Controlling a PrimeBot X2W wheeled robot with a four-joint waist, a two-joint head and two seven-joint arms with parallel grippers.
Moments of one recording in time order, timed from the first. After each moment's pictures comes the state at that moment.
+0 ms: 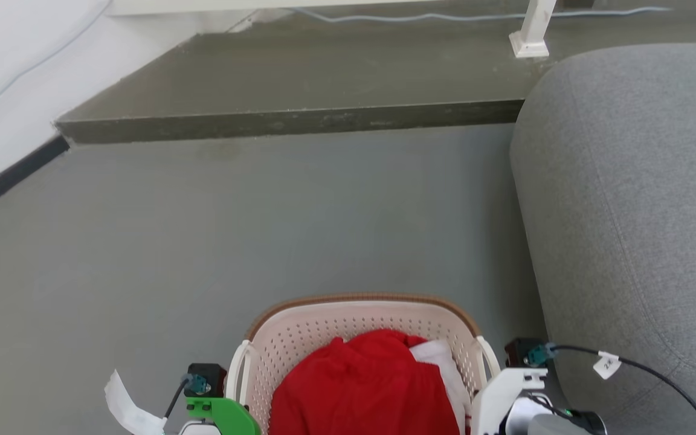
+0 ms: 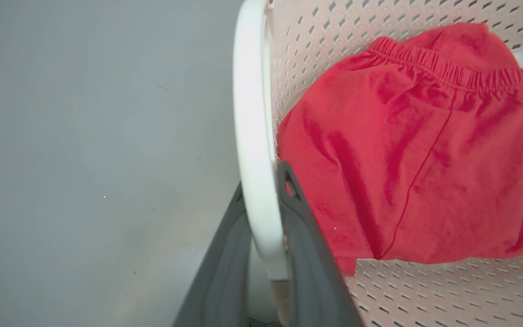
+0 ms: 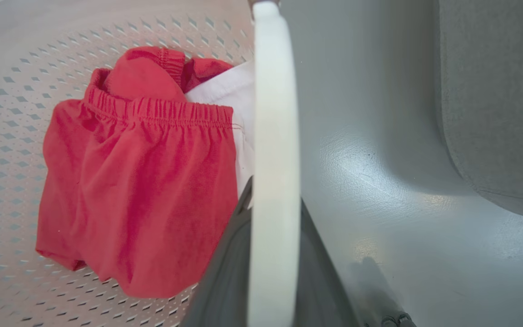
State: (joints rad) left arm -0.36 -0.01 -0.71 1.13 -0.67 -0.03 -0.05; right arm -0.34 -0.04 0.93 1.07 0.94 -0.12 -0.02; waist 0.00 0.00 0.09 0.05
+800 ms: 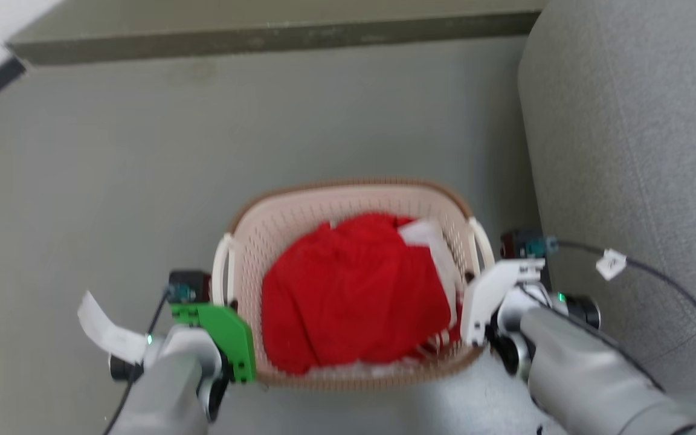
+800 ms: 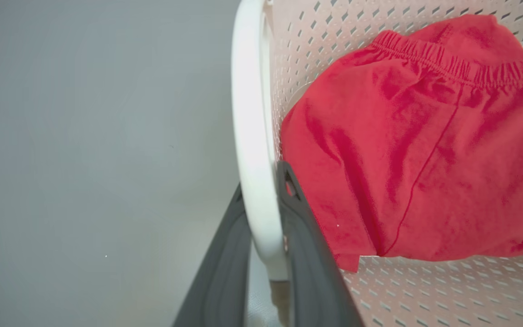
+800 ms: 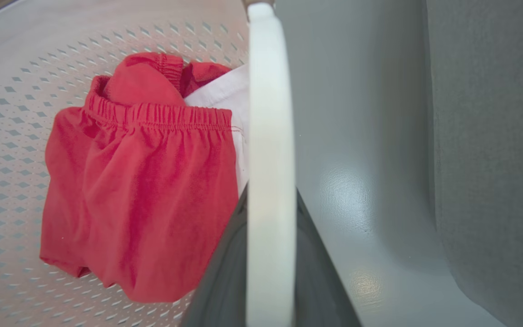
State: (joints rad) left arm -0.55 0.00 -0.67 1.09 -0.69 0.01 -0.08; right arm -0.59 -0.05 0.94 1.06 0.94 -0.13 -0.05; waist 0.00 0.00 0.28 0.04
